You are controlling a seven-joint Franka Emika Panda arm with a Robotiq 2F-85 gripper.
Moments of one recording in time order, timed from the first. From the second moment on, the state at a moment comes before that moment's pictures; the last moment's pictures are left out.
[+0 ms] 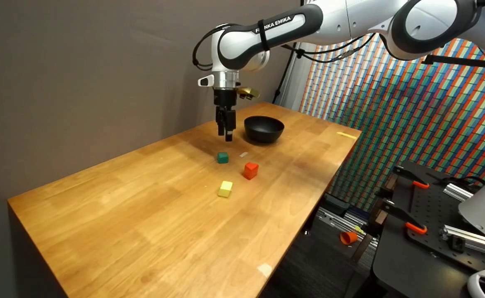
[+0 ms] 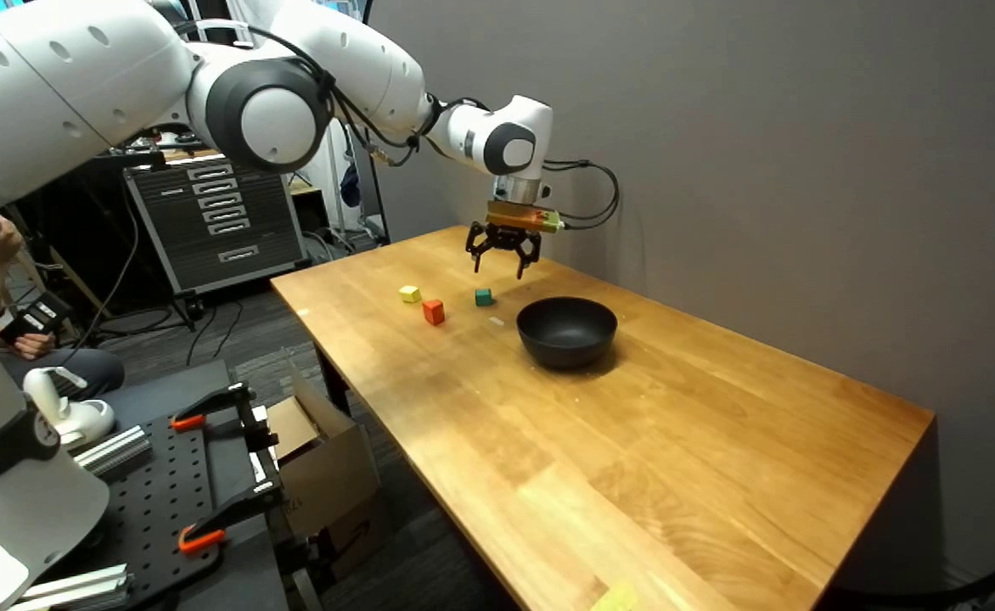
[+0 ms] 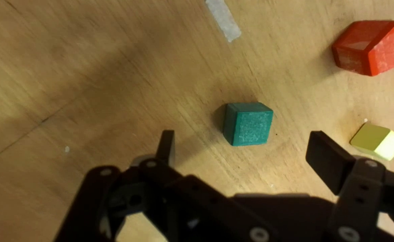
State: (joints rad) arm 0.12 1.18 0.20 -0.86 -0.01 1.87 -0.86
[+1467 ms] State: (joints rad) arm 0.19 1.22 0.17 -0.95 -0.04 2.02 -0.79
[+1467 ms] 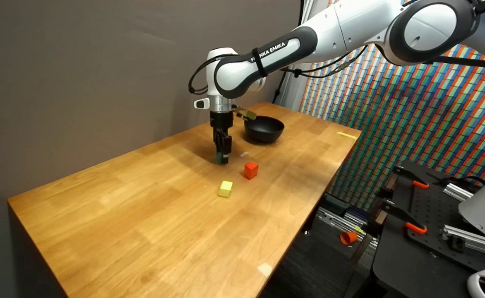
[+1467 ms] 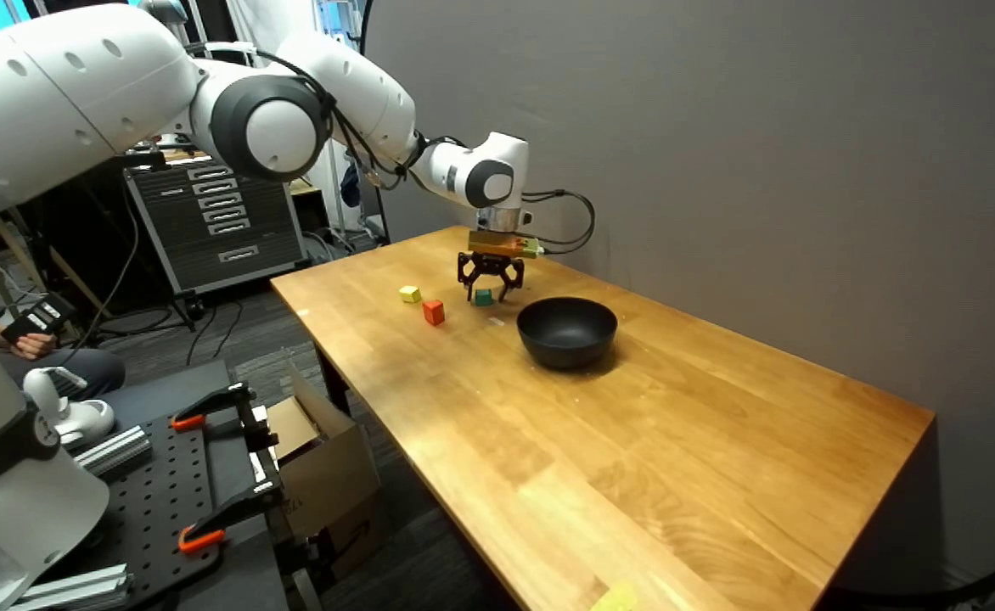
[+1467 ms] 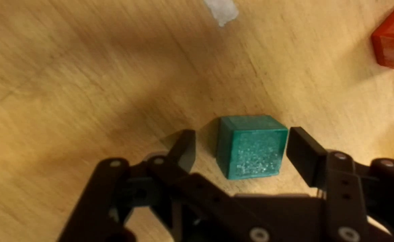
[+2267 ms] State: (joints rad) arm 0.20 1.10 -0.04 -0.95 -0.15 2.05 -0.61
